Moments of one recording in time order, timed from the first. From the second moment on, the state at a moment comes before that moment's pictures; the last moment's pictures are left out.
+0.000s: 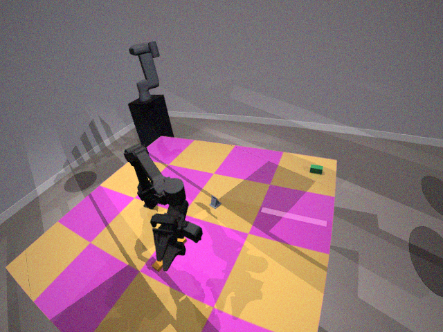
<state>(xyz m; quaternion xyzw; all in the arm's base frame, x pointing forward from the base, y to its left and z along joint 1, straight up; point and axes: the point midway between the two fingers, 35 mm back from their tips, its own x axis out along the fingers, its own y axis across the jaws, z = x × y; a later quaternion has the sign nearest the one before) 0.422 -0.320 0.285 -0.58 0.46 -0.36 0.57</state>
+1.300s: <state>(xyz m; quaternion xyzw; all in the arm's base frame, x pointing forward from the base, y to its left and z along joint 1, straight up) 0.324 -0.227 0.127 -0.56 0.56 0.31 0.53</state>
